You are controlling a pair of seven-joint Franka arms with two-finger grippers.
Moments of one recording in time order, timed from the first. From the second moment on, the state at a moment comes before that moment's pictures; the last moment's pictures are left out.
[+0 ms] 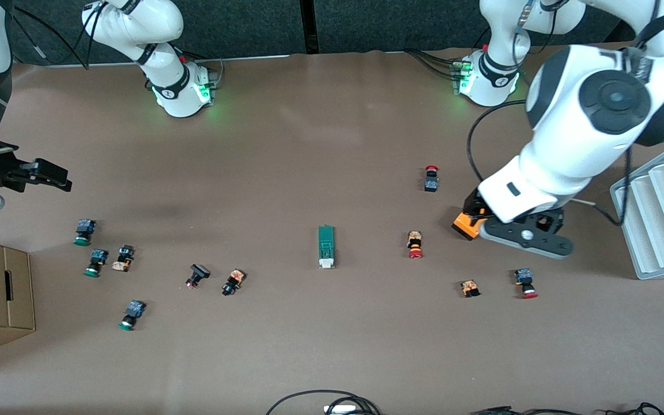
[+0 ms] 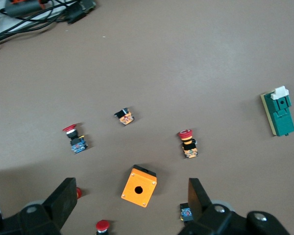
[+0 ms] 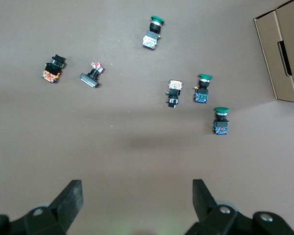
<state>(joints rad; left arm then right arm) -0.31 0.29 -0.01 -1.36 0.04 1.72 0.00 0.00 -0.02 -0.06 -1.66 -0.01 1.57 -0.02</state>
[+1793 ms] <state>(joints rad) -0.06 -0.04 -0.10 -1.75 0.00 1.73 -0.02 0.00 -0.01 -0.06 -1.66 -0.01 1.57 -0.02</state>
